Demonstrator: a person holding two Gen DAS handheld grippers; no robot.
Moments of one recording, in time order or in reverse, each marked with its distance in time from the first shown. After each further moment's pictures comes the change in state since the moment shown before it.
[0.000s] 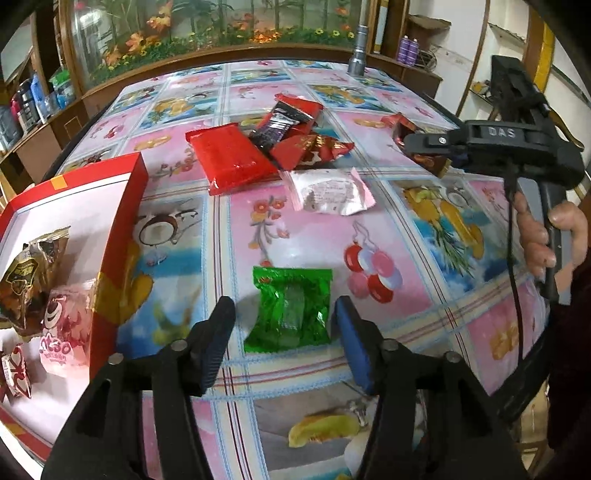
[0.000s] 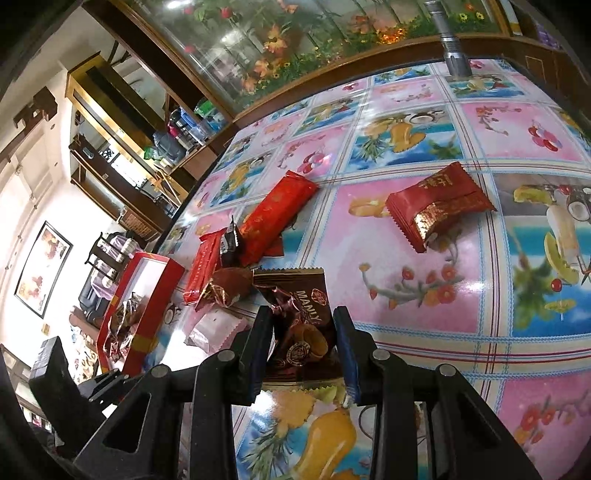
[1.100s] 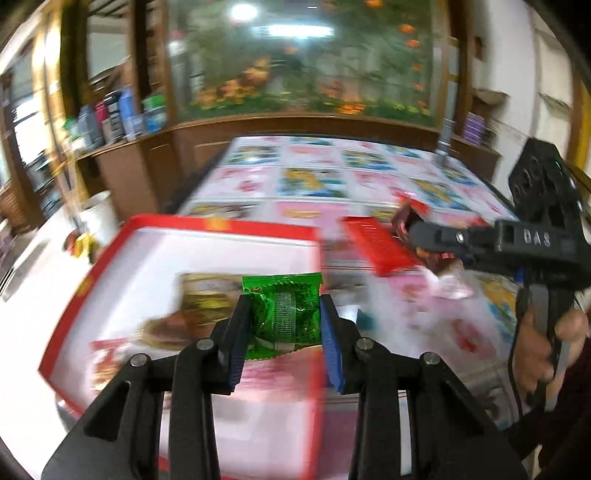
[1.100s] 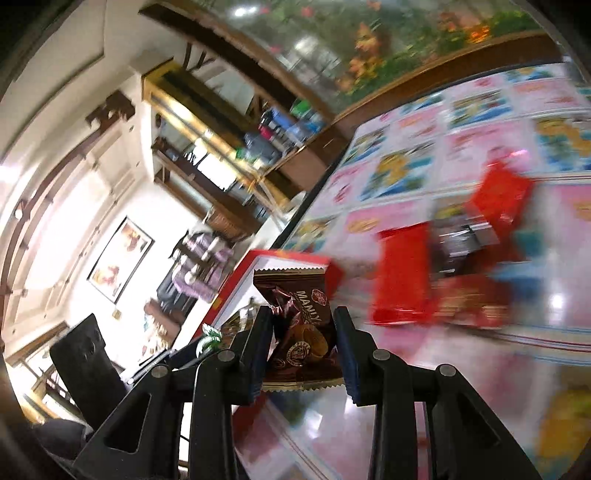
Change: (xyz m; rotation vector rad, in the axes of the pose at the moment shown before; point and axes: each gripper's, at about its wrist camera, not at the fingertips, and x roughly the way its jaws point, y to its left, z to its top) left arm -0.082 0.115 -0.008 -0.195 -0.263 0.237; right arm 0.072 0.150 -0.009 -0.073 -0.016 0.377
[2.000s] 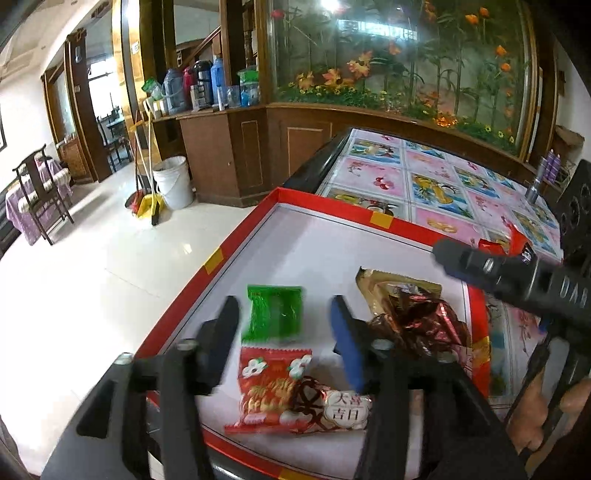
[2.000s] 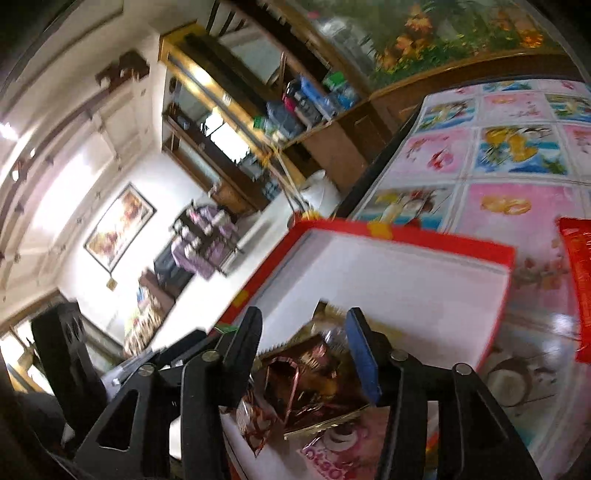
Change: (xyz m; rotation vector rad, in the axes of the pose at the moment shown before) left arm 0.015 0.102 -0.008 -0.167 0.025 0.230; right arm 0.135 0.089 -0.007 -0.073 0.018 -0.004
